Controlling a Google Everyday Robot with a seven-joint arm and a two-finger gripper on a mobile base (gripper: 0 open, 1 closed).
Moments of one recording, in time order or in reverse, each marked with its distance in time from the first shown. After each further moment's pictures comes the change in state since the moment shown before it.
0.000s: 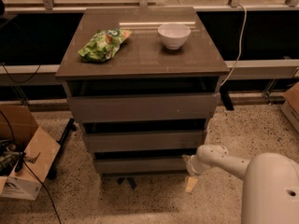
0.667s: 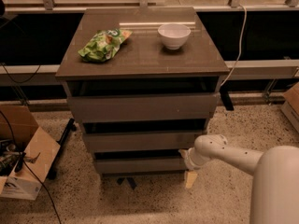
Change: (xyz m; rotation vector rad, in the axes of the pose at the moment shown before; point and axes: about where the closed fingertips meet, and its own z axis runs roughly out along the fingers) arm -0.043 0.002 -0.058 -0.037 0.009 -0.099
